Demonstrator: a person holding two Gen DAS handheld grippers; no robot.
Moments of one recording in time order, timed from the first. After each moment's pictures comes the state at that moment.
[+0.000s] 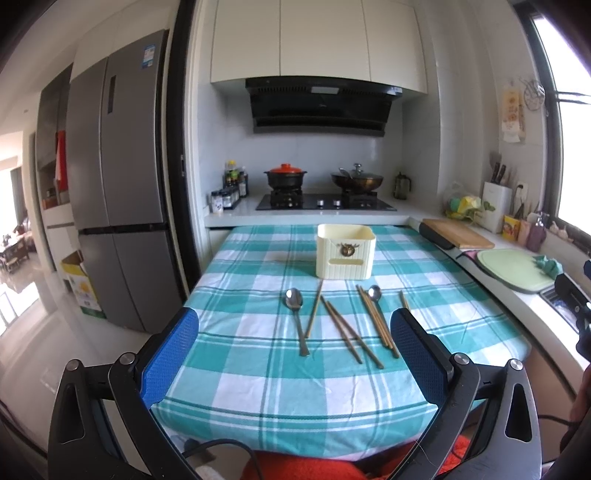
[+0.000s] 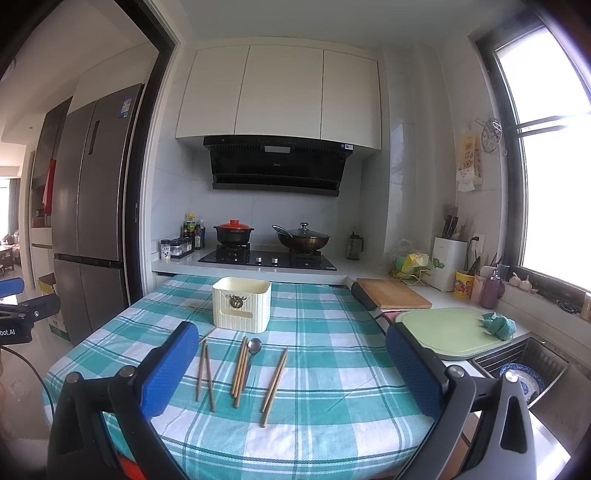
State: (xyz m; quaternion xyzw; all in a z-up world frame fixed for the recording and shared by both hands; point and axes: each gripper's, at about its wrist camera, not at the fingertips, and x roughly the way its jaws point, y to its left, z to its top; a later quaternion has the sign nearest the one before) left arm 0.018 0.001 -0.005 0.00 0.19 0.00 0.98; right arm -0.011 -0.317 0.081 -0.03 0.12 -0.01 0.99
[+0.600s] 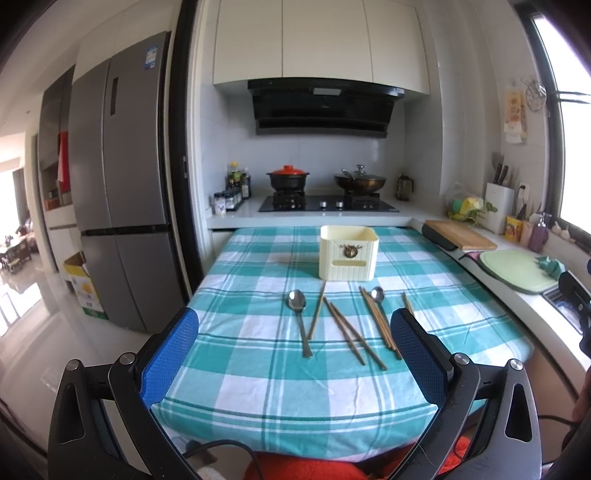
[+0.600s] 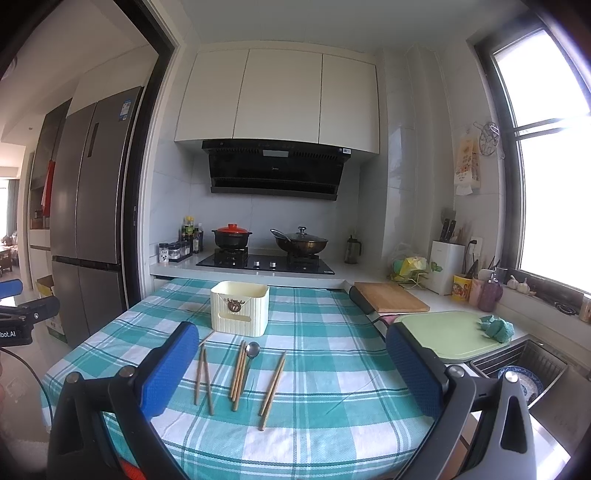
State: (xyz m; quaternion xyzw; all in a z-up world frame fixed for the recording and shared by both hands) left arm 0.019 0.002 -0.008 0.00 0.19 0.01 0.98; right arm -0.011 -0.314 0.081 -0.03 0.11 -0.02 0.99
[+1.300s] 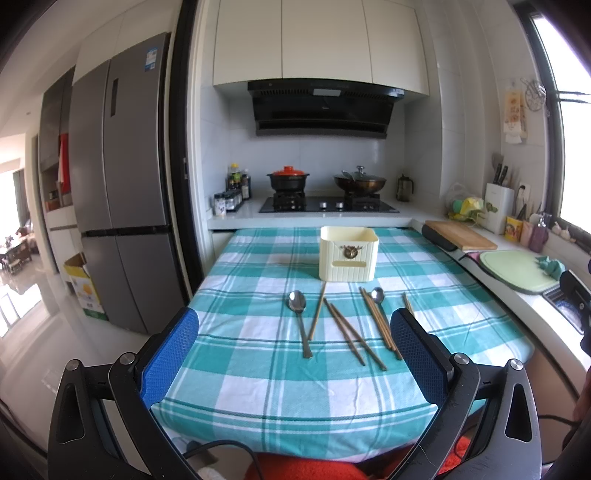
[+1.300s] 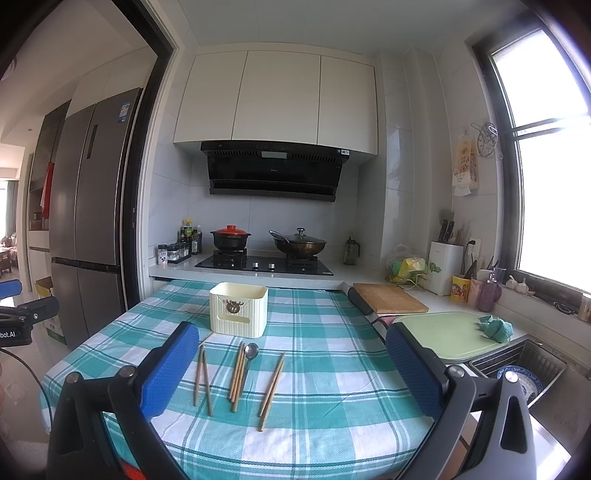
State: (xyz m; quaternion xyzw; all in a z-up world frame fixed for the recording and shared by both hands) left arm 0.019 0.003 -0.008 0.00 0.19 0.01 0.98; right arm -0.014 -0.315 0.081 -0.03 0.11 -0.02 0.99
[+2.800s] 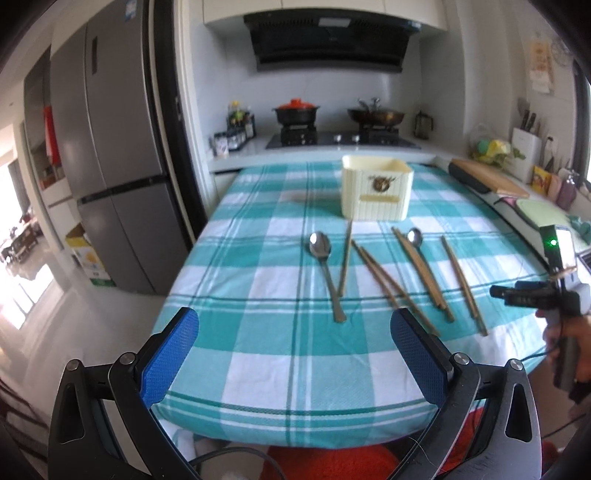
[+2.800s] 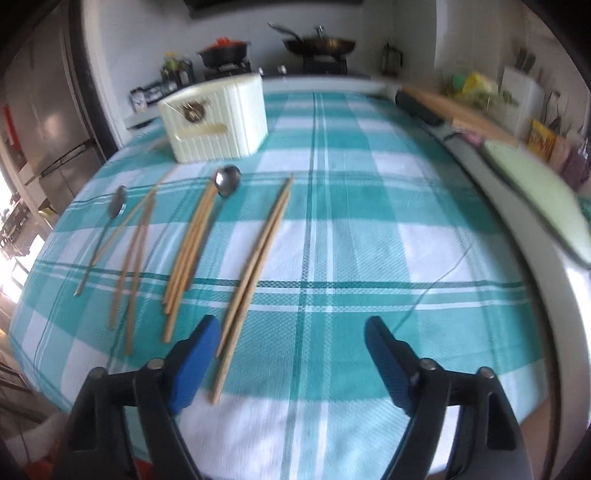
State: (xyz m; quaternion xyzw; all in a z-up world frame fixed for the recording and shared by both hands) left arm 0.116 0.029 -0.074 0.02 0.31 0.03 0.95; right arm 0.234 -0.357 -0.114 0.03 0.48 0.04 0.88
